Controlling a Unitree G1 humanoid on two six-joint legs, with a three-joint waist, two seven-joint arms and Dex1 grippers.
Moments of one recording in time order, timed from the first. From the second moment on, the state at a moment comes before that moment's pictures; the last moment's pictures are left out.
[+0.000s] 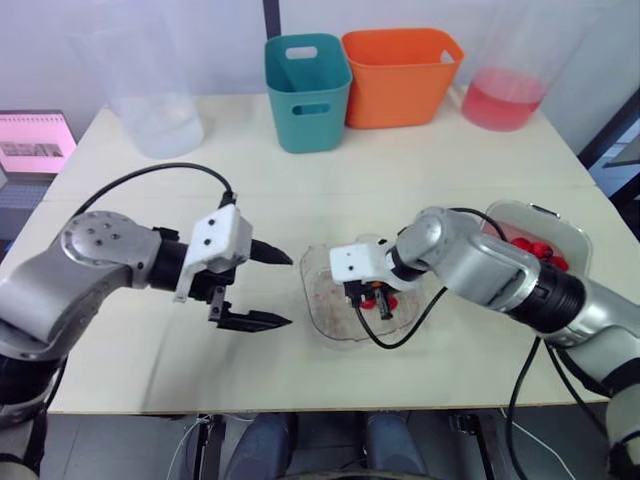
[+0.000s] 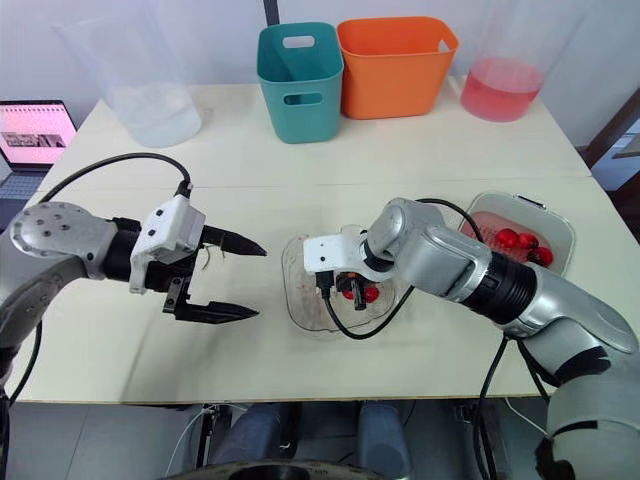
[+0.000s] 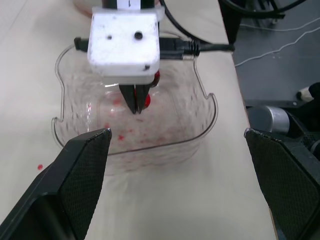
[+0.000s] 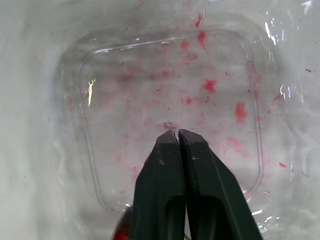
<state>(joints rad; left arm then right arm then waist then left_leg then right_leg) -0.49 0.98 -0.06 -0.53 -0.68 0.73 -1.17 -1.01 -0.77 0.87 -0.27 0.08 0.95 1.17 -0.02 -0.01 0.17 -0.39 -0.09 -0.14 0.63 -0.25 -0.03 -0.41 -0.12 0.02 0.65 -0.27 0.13</state>
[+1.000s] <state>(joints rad) -0.46 1.00 -0.05 -0.51 -0.65 0.71 -1.21 -0.96 -0.78 0.78 -0.29 0.03 0.90 1.31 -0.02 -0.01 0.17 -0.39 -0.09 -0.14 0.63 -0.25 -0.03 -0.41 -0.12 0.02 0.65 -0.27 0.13</state>
